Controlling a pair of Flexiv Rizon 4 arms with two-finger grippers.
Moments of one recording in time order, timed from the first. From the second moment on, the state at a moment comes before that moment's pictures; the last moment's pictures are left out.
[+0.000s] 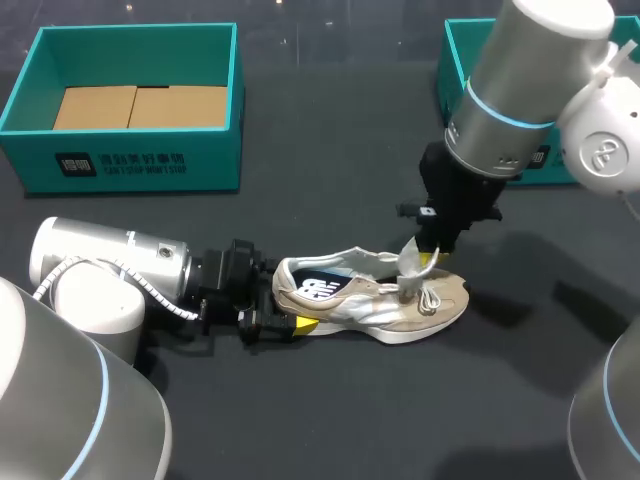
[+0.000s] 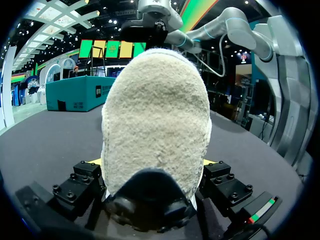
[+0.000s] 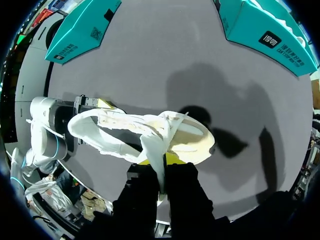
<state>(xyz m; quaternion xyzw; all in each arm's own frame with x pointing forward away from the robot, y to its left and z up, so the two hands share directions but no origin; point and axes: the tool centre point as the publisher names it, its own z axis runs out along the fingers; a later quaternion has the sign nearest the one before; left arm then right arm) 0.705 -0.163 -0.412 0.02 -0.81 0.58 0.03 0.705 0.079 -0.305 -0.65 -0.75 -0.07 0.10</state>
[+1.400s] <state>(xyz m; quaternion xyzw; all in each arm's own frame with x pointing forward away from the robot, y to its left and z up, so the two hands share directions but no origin) 0.704 -0.164 -0.412 0.02 -0.81 0.58 0.03 0.707 0.048 -0.239 -0.66 -0.75 -0.07 0.01</state>
